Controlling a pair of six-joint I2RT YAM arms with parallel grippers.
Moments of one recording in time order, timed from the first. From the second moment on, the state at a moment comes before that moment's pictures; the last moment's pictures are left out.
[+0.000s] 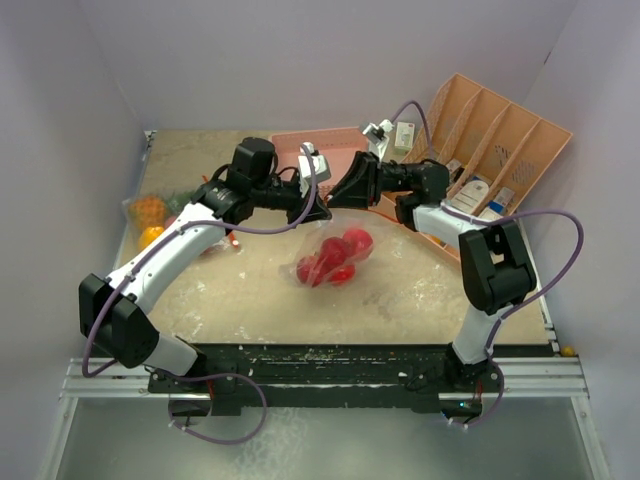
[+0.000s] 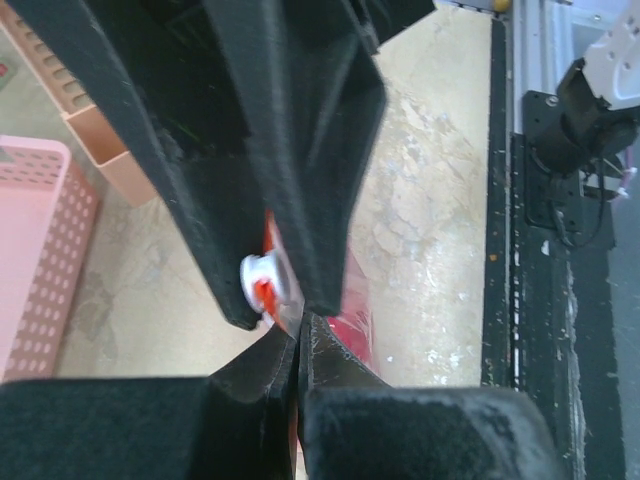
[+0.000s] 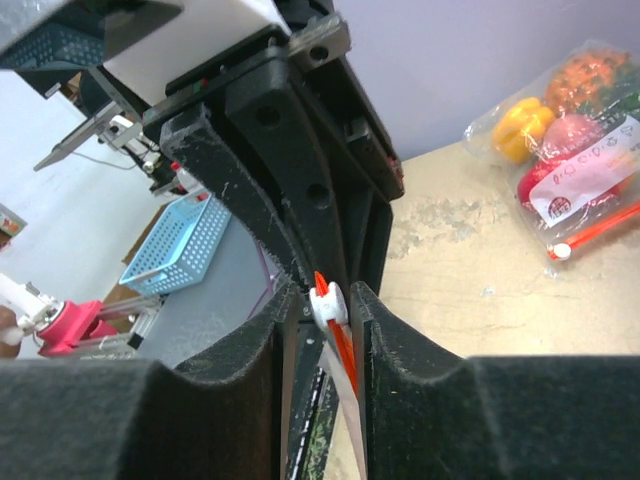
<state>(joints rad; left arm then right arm) -0.55 1.47 1.37 -0.42 0.80 0.29 0.35 1.81 1.14 1.46 -1.31 1.33</state>
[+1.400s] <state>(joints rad) -0.42 1.29 1.18 -0.12 0.78 0.00 0.35 1.75 1.08 1.46 -1.27 1.31</state>
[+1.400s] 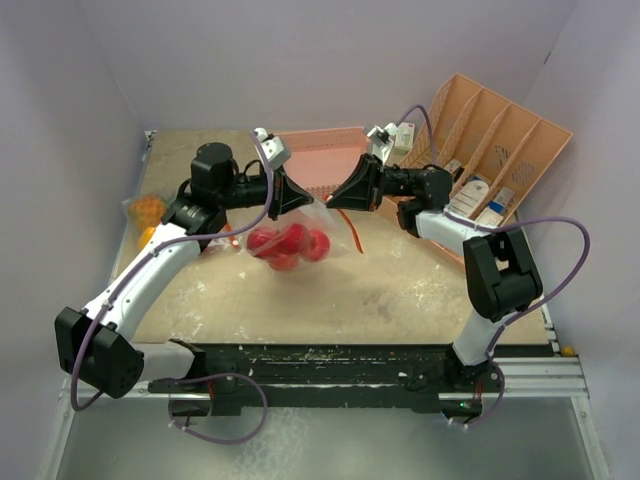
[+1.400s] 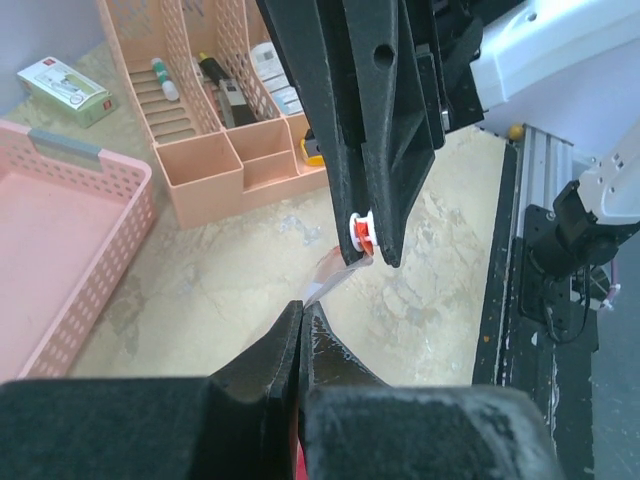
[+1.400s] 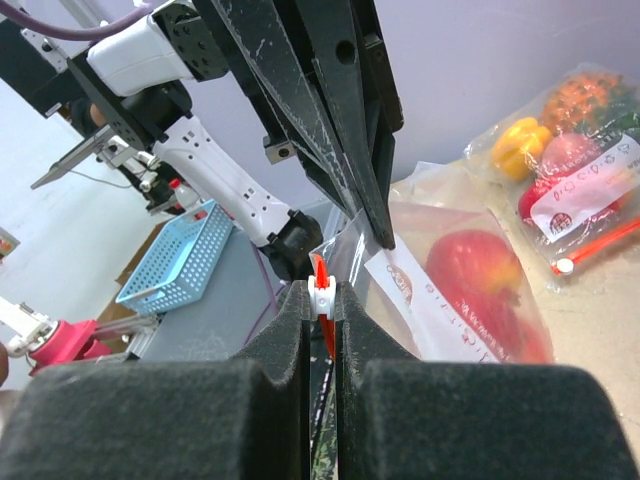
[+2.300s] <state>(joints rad) -0.42 1.32 1.06 0.20 0.93 -0.18 0.34 1.80 1.08 1.47 -1.30 1.33</state>
